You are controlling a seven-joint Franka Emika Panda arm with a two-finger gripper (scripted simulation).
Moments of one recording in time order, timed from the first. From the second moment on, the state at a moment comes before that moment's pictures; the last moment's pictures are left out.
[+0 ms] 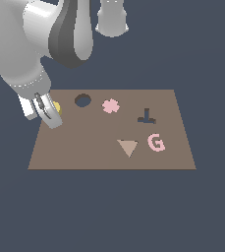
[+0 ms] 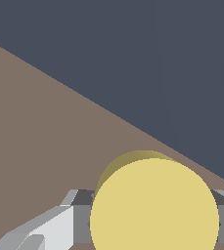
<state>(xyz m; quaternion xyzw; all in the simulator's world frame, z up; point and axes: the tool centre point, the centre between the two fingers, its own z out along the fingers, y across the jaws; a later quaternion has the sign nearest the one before) -0.043 -0.206 0.035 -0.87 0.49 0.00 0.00</state>
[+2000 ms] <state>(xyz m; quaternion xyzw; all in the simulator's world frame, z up) -0.101 -0.119 0.040 -0.34 0.94 0.00 0.00</state>
